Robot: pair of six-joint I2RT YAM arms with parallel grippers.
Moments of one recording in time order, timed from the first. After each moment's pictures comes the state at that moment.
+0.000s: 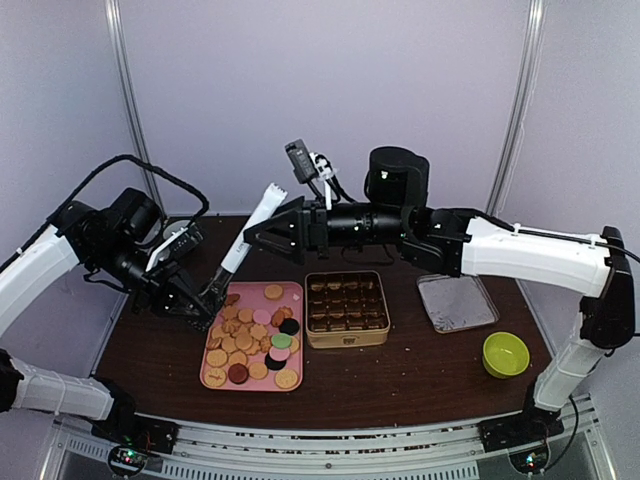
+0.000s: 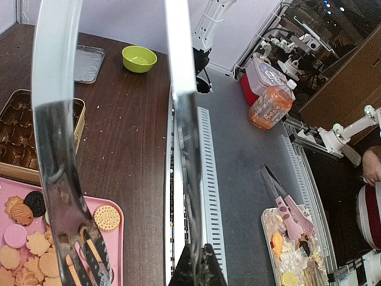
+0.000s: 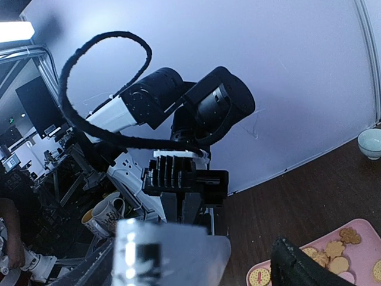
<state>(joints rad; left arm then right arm) -0.47 1.13 1.19 -1.25 1.10 0.69 1.03 1.66 1.48 0.20 -0.58 0.45</state>
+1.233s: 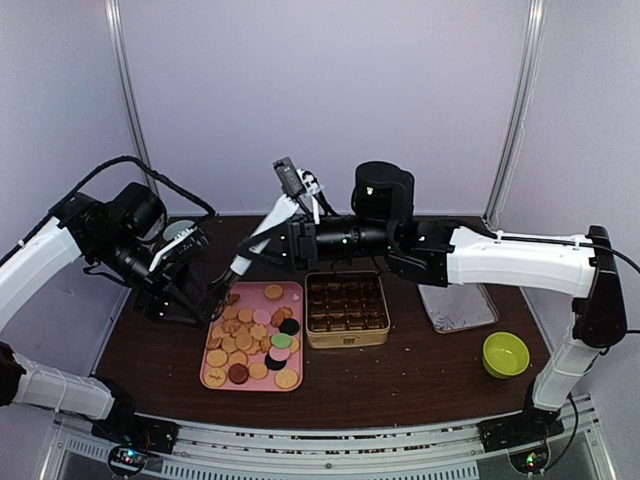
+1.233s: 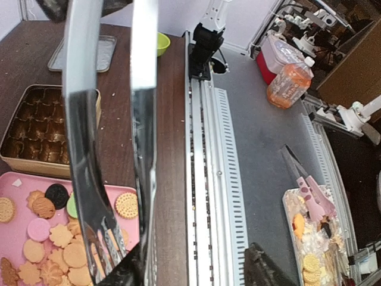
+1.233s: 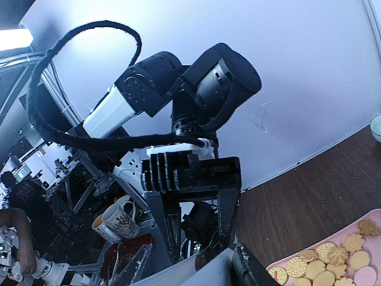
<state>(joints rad) -0.49 1.17 1.25 -1.32 1.00 0.78 1.05 1.71 1.46 0.27 -0.61 0.54</state>
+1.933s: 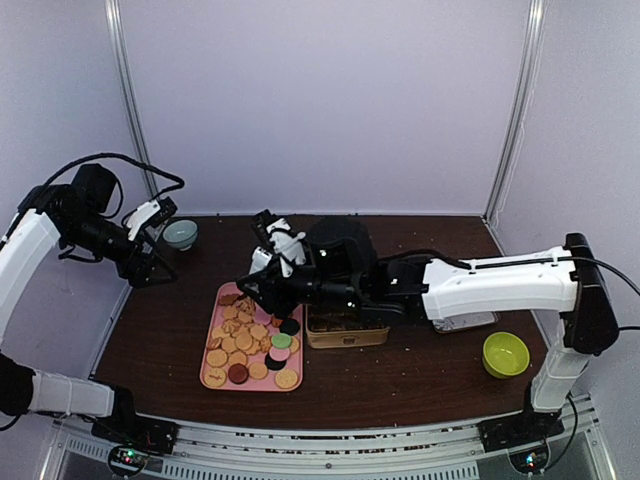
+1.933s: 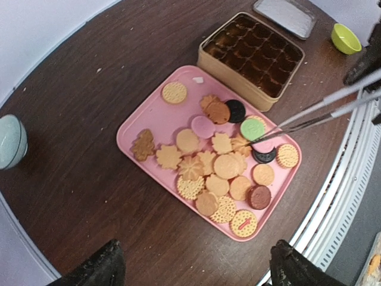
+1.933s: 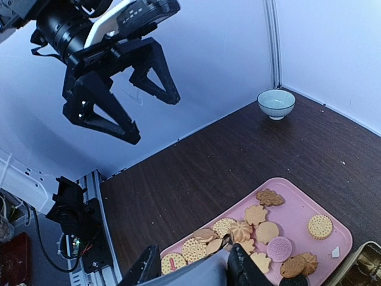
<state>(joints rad) -0.11 1.16 1.33 -1.25 0.54 0.62 1.20 1.76 1.40 0.13 0.05 0.27</state>
